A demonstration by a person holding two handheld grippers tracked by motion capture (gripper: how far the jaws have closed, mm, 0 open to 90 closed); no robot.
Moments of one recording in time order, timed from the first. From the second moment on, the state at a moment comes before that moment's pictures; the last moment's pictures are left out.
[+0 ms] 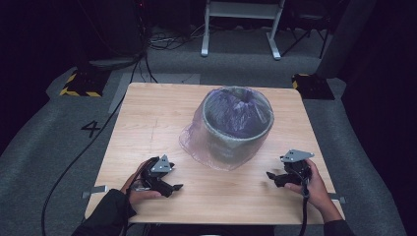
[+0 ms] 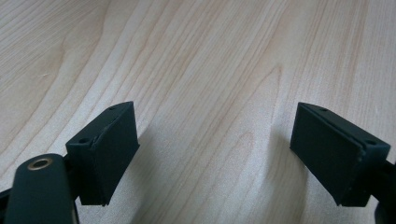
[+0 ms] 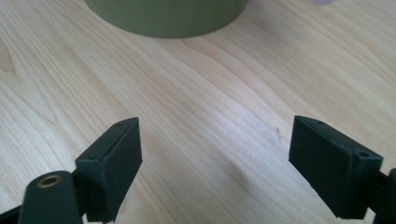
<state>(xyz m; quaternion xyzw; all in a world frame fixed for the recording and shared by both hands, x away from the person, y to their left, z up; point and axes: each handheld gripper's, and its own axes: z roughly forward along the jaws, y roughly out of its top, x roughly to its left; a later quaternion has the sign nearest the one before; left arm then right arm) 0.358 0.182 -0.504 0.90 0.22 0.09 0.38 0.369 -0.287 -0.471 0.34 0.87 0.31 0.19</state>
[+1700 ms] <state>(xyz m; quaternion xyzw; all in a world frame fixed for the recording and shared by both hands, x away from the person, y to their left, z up) 0.359 0.182 -0.504 0.90 0.21 0.09 0.38 0.334 -0.366 -0.504 0.43 0.81 0.36 0.19</state>
